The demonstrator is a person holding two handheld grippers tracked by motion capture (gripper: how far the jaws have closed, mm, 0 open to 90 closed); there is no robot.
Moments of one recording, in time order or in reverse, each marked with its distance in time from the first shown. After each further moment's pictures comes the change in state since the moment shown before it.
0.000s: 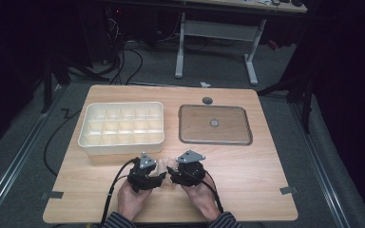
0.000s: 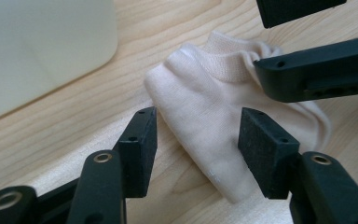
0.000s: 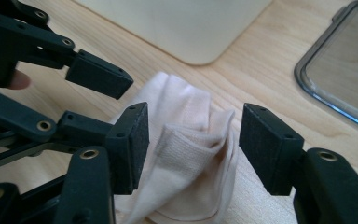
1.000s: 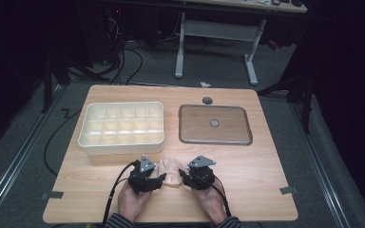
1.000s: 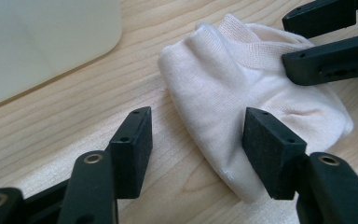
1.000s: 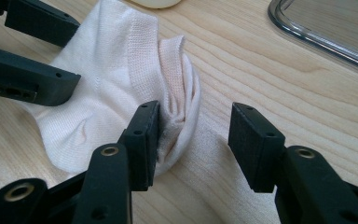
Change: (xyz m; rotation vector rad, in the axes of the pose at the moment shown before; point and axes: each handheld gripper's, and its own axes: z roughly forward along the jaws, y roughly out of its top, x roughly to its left) left arm 0.010 -0.012 0.007 -0.004 0.042 0.099; right arm -0.025 -0.040 0.006 0.030 -0.029 0.048
